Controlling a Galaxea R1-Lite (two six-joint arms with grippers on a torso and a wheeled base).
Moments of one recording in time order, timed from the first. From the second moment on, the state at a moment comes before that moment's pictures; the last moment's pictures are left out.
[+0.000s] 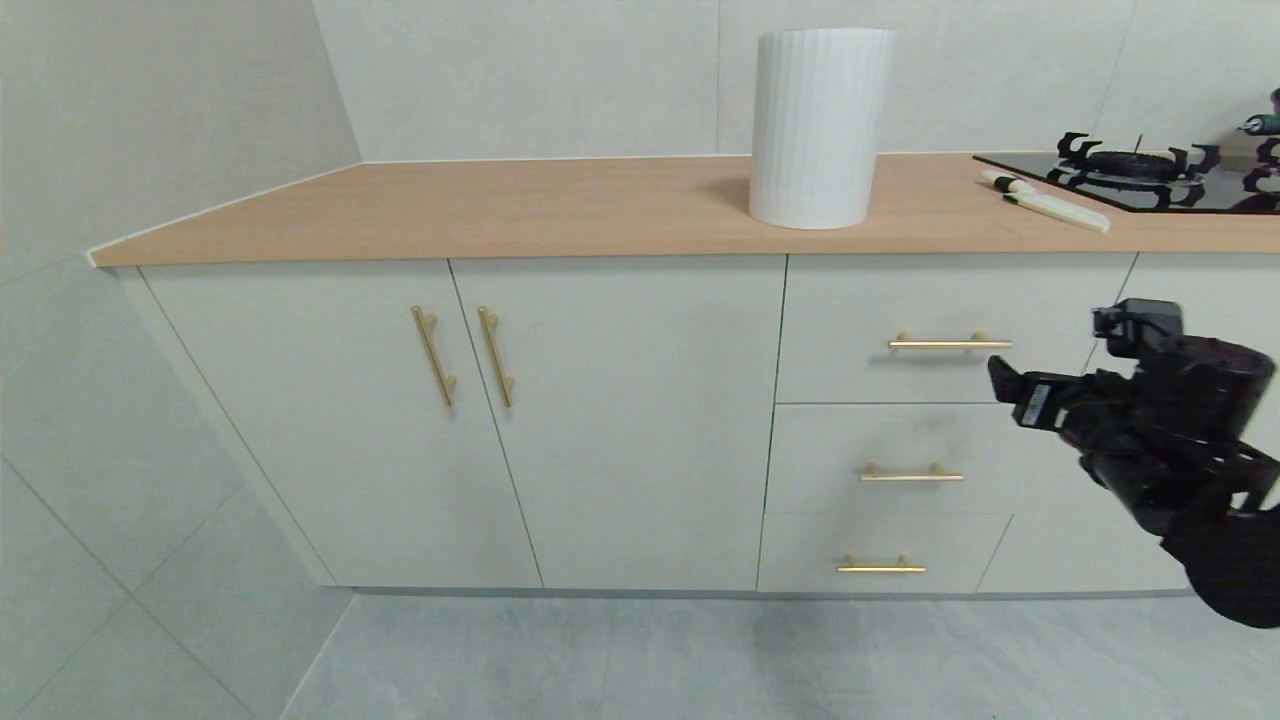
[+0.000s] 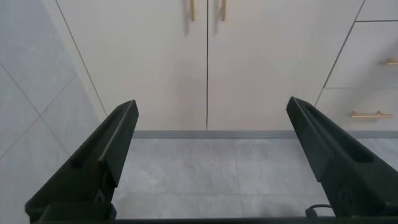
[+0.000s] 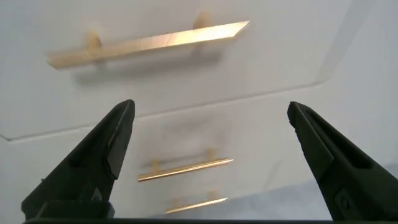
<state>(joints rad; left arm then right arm) 0.00 0.00 0.00 0.00 -0.01 0.00 0.13 1.86 -0.59 -1.28 -0.36 0.03</state>
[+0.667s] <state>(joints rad) 0.00 0.00 0.00 0.00 -0.01 0.00 0.13 0.96 -0.21 -1.01 -0.46 -0.18</state>
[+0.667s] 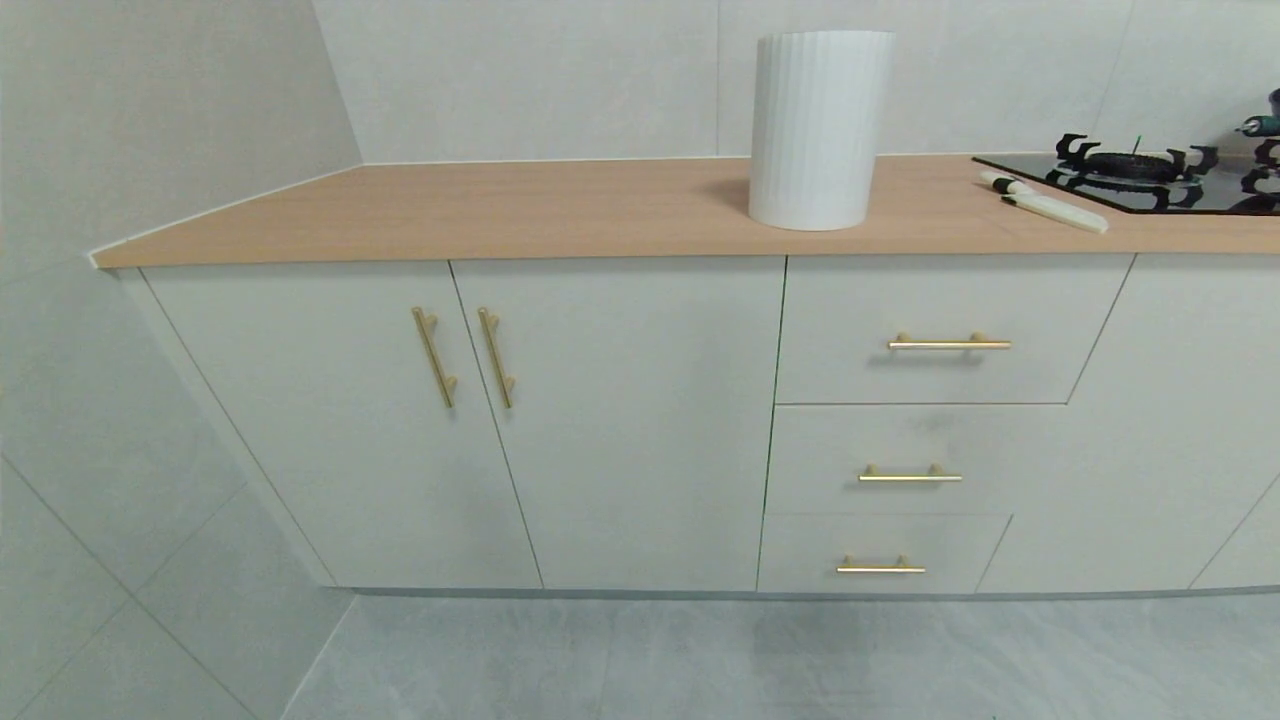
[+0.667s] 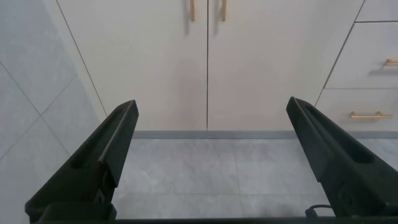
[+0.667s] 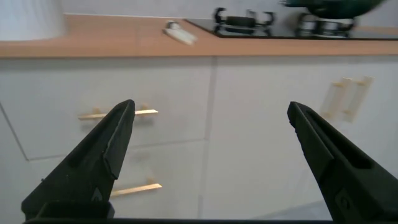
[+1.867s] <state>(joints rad) 0.00 0.00 0.00 0.00 -0.01 0.00 0.00 0.00 0.00 -0.01 -0.04 -0.02</state>
